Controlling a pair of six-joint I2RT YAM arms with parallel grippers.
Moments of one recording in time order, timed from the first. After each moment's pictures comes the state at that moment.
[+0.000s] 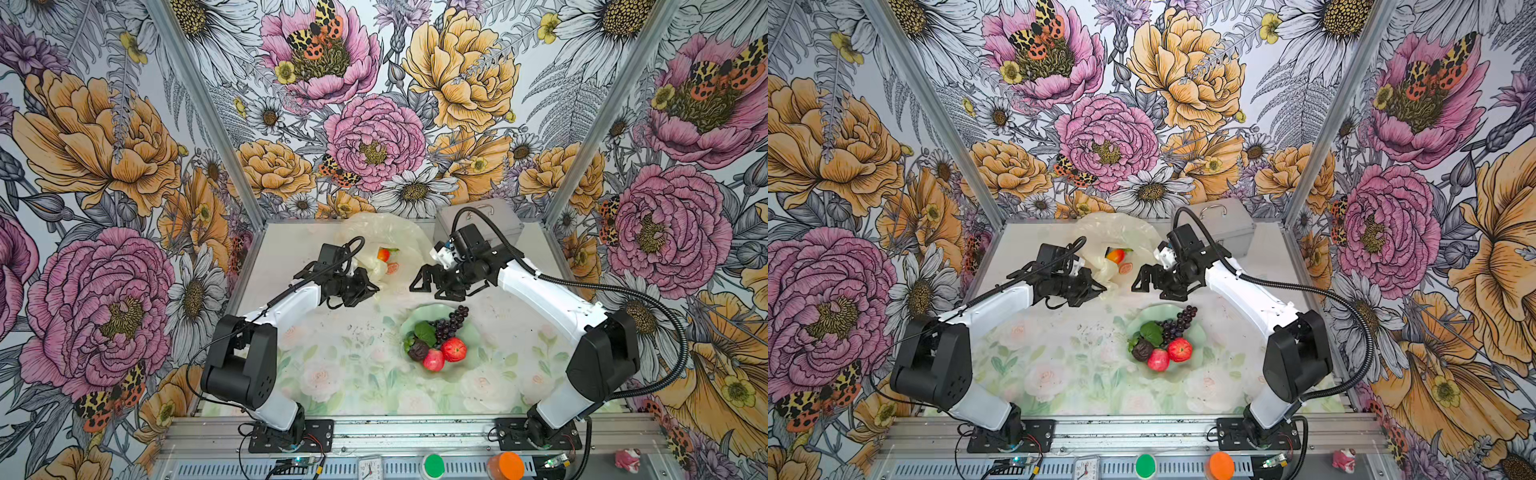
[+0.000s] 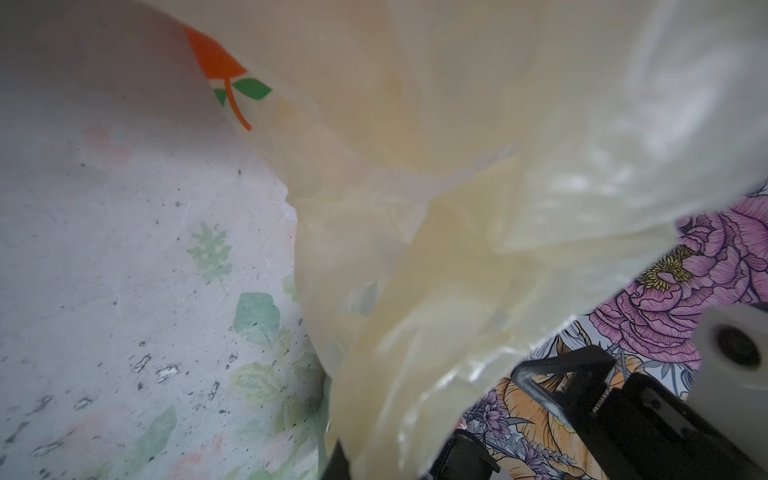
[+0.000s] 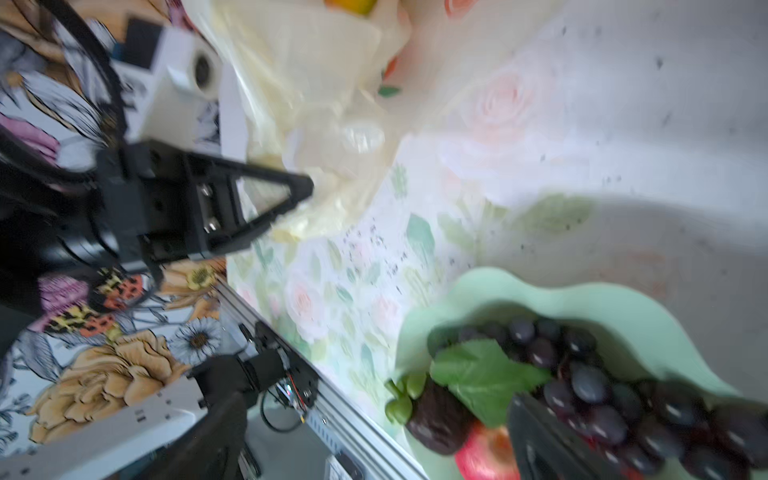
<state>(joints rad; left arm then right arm) -0.29 1.57 1.03 -0.37 0.61 -0.87 0.53 1.63 1.43 -0.95 -0.54 0.48</state>
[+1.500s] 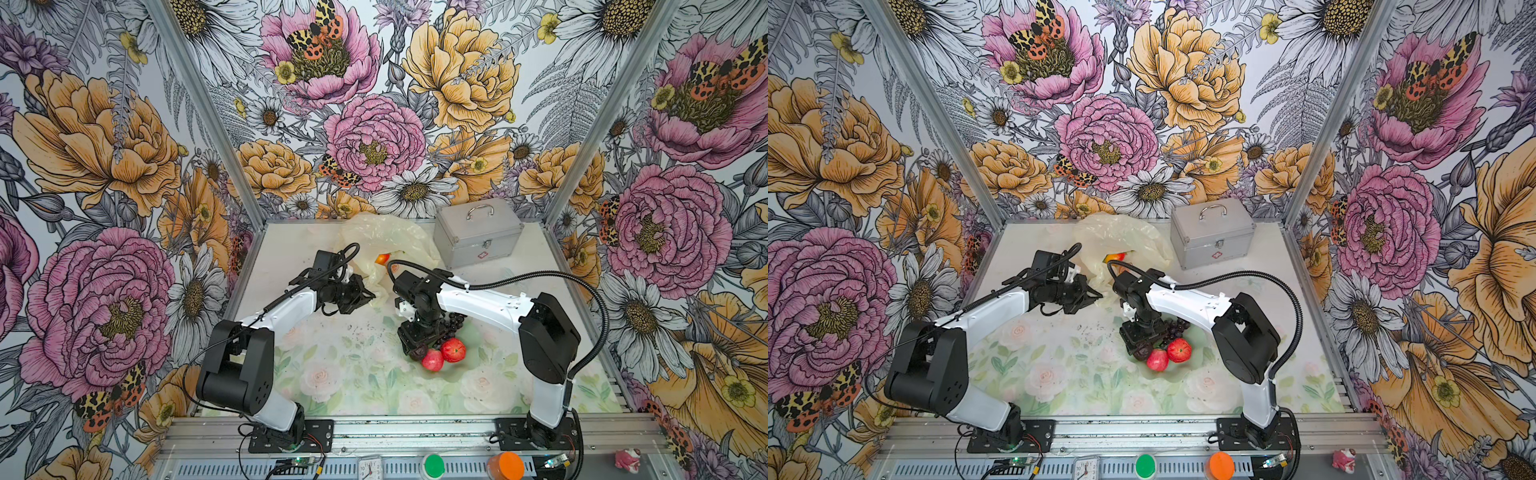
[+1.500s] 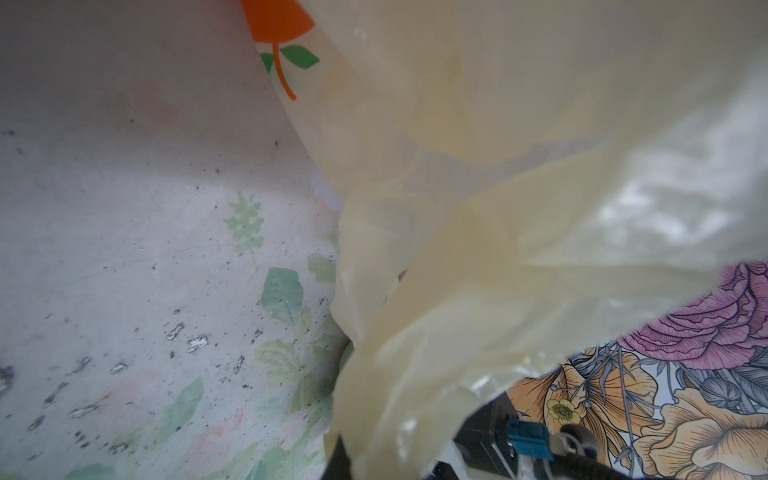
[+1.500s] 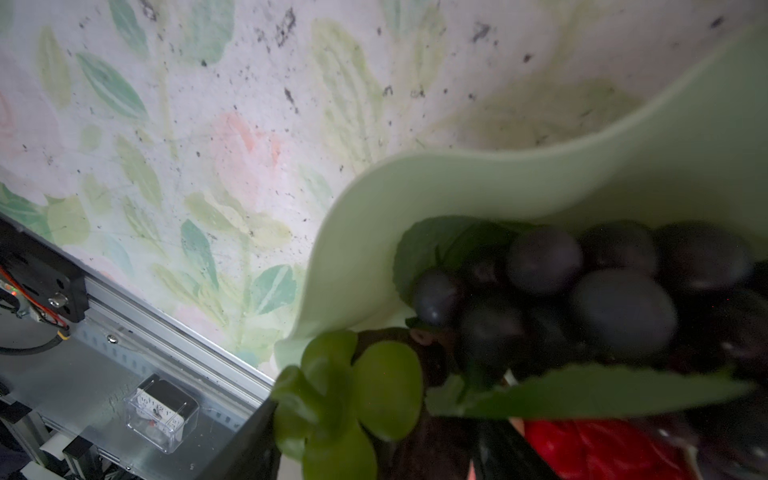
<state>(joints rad) -0.26 1.53 0.96 -0.37 0.65 -0.87 0.84 1.90 1.49 -1.17 -0.28 0.30</state>
